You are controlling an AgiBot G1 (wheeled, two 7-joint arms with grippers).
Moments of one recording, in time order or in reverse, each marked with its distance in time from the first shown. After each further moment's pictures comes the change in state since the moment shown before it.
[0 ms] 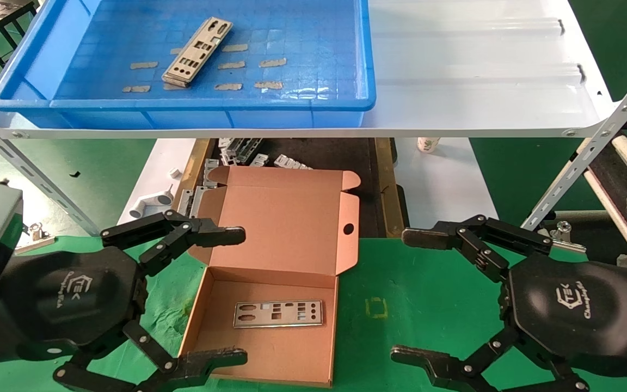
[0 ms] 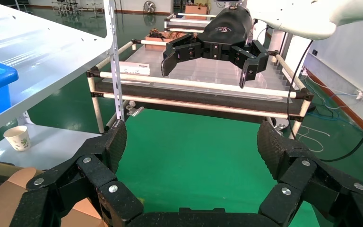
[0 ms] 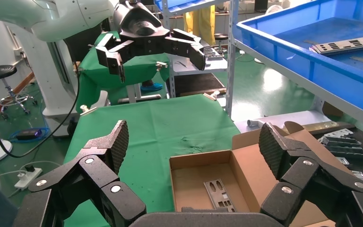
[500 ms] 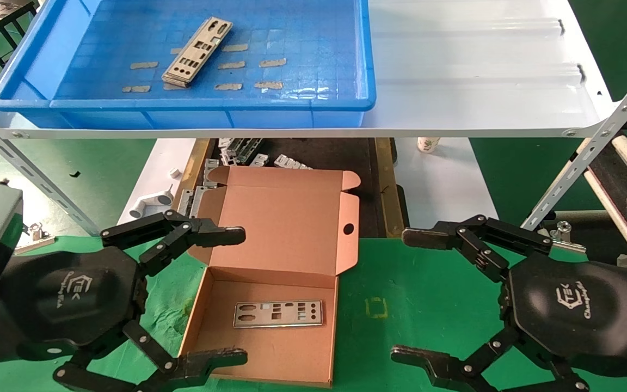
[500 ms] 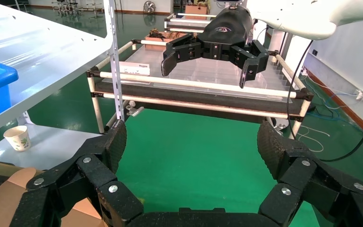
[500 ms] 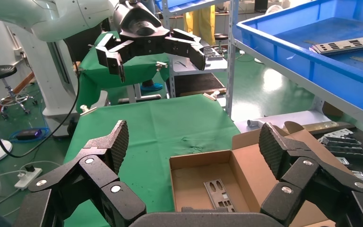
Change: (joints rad) left arm 0.000 0.000 0.000 0.000 0.000 0.000 0.000; right arm 0.000 0.000 0.000 0.000 0.000 0.000 0.000
